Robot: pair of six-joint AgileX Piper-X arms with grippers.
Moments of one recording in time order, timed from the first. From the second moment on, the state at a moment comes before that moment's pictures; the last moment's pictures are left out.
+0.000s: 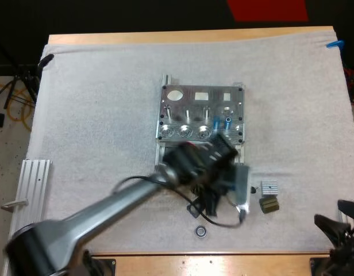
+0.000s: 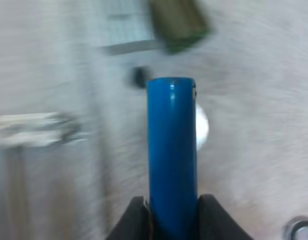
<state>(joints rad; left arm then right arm) -0.94 1.50 -1.24 1.01 0.19 -1.08 0.62 0.44 -1.12 1.43 -0.08 -1.60</state>
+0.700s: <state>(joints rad) -0.85 1.14 -1.24 1.08 0.33 -1.09 0.62 0.88 -1.07 0.92 -0.55 -1.58</state>
